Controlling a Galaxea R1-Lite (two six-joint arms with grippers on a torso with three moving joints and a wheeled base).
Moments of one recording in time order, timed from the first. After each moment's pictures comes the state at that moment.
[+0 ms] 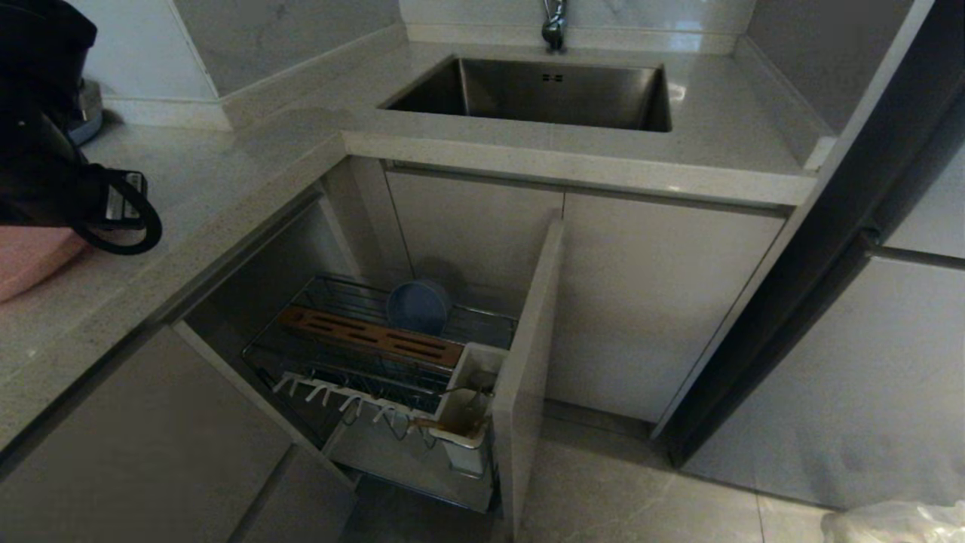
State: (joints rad) left arm 0.01 1.72 -1.95 0.89 0.61 -0.05; right arm -0.01 0.00 -0.06 0.17 0.00 0.00
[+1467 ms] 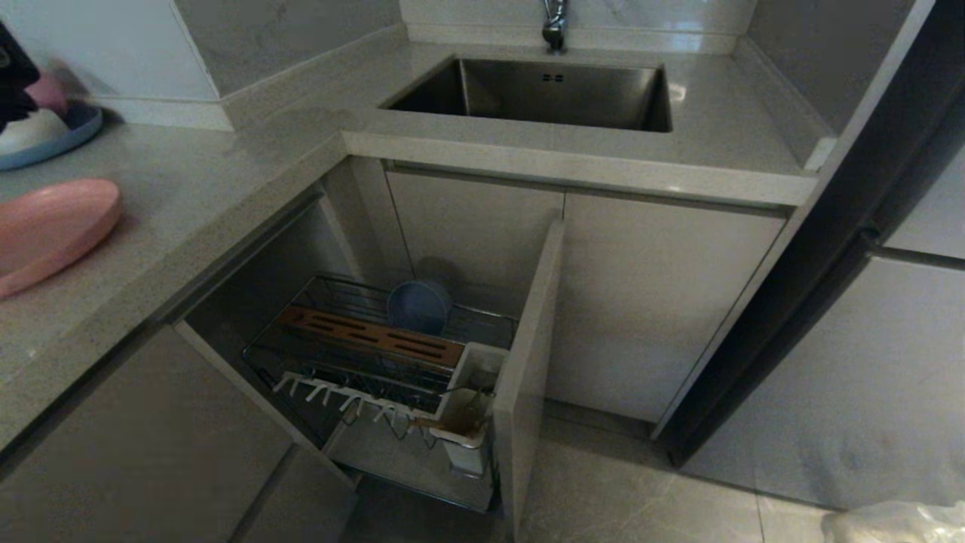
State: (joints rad) left arm -0.26 1.35 -1.76 0.64 0.60 -0.51; right arm -0.01 0.00 -0.06 0.17 0.00 0.00
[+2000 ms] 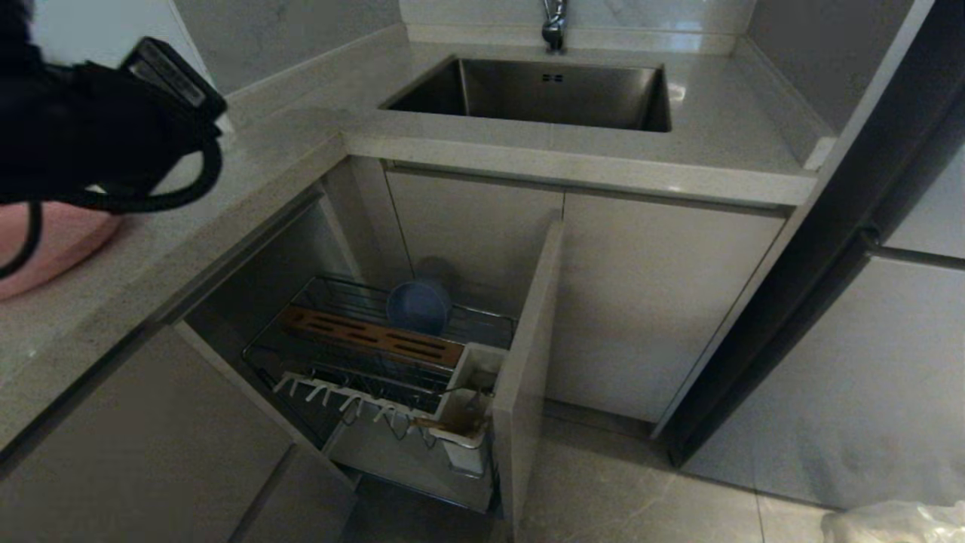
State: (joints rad) left arm -0.48 1.41 -1.45 0.19 0.61 -0.70; right arm -0.01 0.00 -0.06 0.17 0.00 0.00
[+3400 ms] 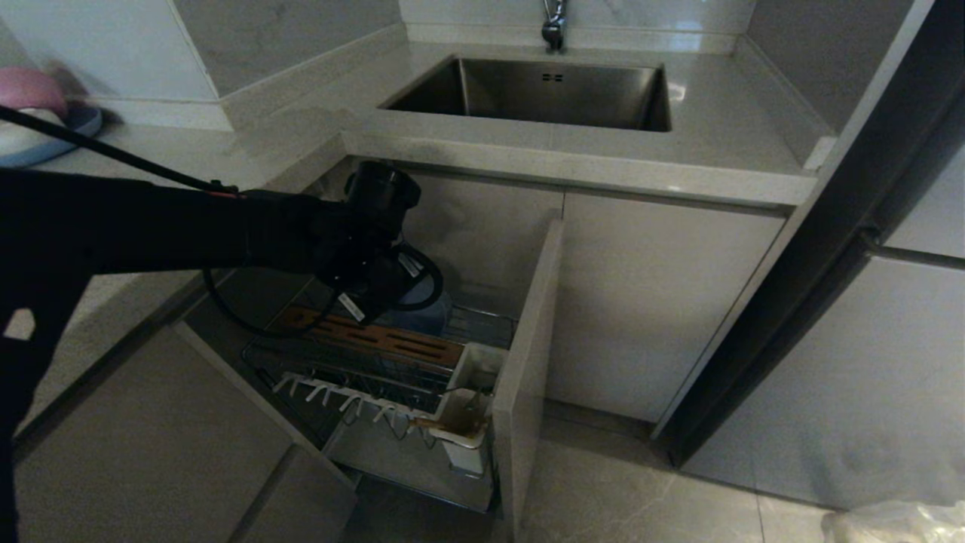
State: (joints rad) left arm -0.44 2.03 -1.67 0.36 0.39 -0.97; right arm -0.01 0.00 -0.06 0.17 0.00 0.00
